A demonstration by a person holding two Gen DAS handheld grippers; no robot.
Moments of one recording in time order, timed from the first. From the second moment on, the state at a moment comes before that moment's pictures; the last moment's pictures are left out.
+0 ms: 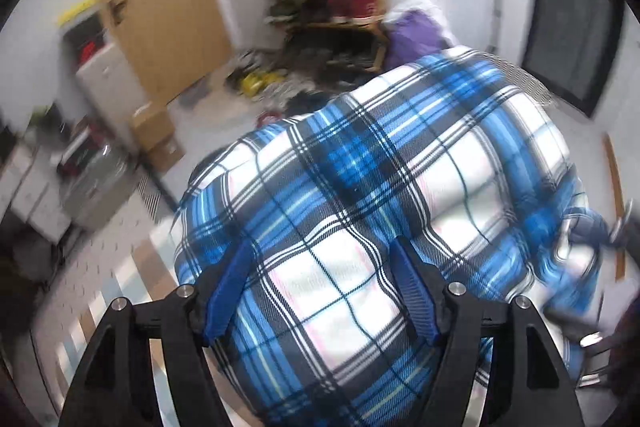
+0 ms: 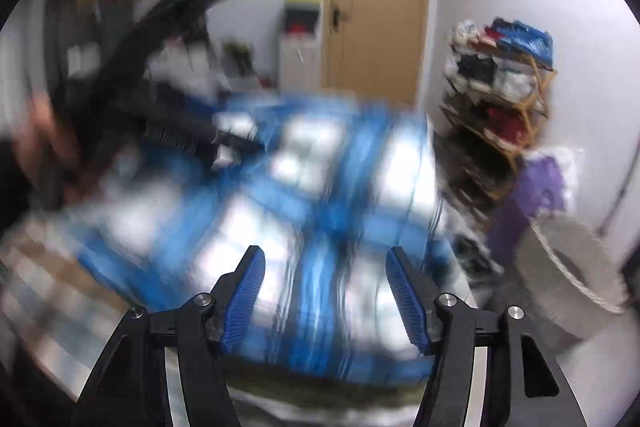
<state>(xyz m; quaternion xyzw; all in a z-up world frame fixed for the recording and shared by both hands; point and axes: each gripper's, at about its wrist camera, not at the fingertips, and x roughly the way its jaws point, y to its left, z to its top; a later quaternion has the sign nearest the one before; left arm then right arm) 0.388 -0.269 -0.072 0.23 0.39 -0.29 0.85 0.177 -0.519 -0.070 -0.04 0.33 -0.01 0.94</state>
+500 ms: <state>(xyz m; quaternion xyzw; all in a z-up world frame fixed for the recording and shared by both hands) 0.225 -0.170 0.007 0.16 0.24 -0.35 0.89 0.027 -0.514 -0.001 0.11 0.18 -0.05 0.98</state>
